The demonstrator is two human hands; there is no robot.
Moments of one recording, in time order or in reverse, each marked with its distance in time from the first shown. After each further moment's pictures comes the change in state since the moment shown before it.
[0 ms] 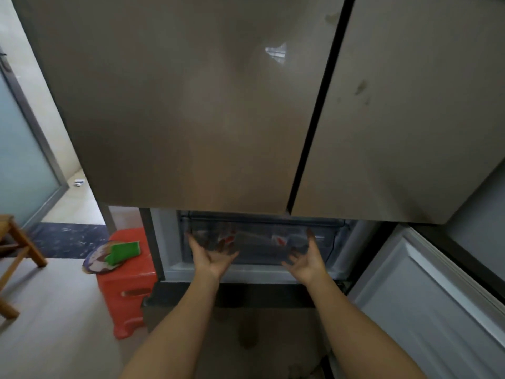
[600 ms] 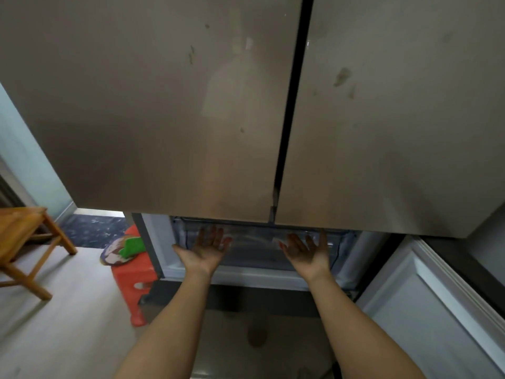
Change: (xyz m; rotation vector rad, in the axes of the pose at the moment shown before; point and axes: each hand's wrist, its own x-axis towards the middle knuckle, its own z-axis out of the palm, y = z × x) left_hand 0.034 -0.005 -0.004 -0.130 -0.041 0.170; right_hand 0.055 -0.026 -0.018 0.259 -0.103 0.045
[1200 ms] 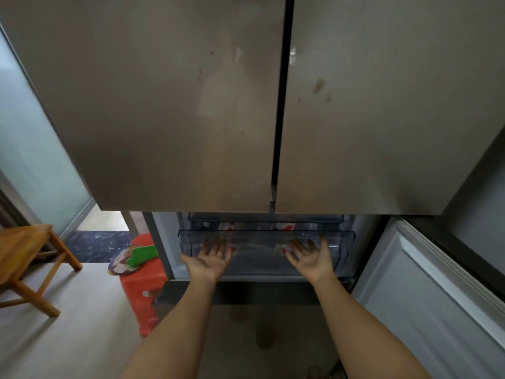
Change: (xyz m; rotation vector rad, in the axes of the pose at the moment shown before) left_hand -0.048 0.005 0.000 0.079 0.091 -0.042; right_hand -0.035 0.009 -0.018 -0.015 0.012 -0.014
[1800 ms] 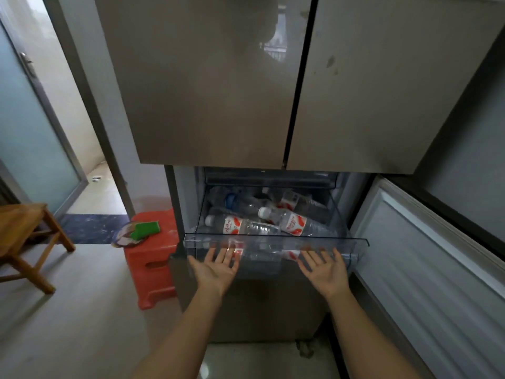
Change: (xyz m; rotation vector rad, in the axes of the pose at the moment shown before) left_hand -0.111 0.004 -0.090 0.104 0.086 -0.025; right_hand -0.118 0.060 -0.090 -0.033 -0.023 -0.118
